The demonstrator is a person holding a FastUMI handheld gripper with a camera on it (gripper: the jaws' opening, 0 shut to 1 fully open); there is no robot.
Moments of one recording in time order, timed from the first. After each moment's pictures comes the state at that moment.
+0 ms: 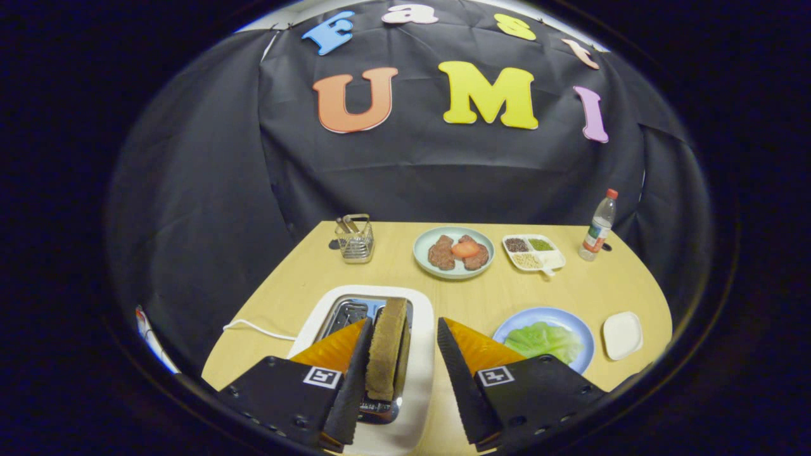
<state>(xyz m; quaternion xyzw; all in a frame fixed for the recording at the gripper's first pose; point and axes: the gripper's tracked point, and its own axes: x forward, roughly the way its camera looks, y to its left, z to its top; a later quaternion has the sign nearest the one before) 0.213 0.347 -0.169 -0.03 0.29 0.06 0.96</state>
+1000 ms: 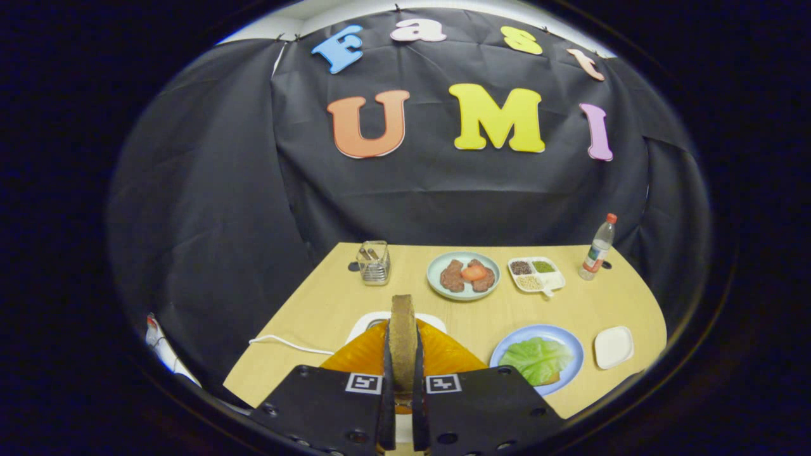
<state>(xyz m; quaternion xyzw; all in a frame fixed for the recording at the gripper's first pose) 0.185 0.371 -0.085 -0.02 0.24 0.10 0.97</state>
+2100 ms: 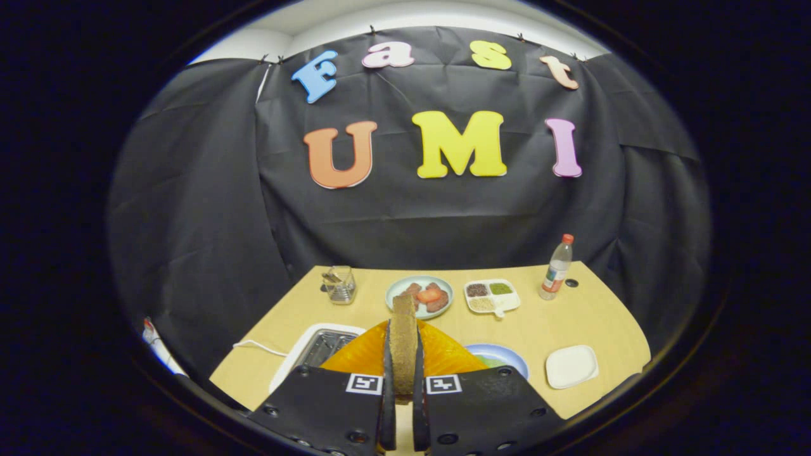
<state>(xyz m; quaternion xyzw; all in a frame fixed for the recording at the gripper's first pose) 0.183 0.251 -0.061 -0.02 0.21 0.06 0.98</state>
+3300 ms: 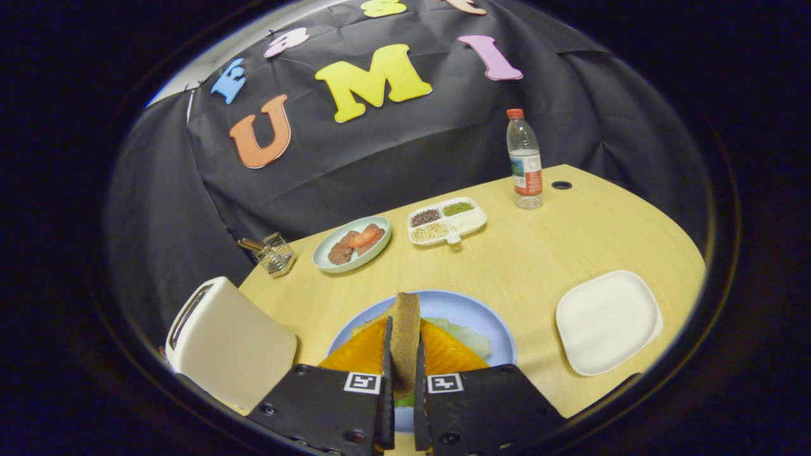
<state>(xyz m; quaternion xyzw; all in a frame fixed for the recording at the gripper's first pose) 0.246 0.113 -0.246 0.12 0.28 0.05 0.95</state>
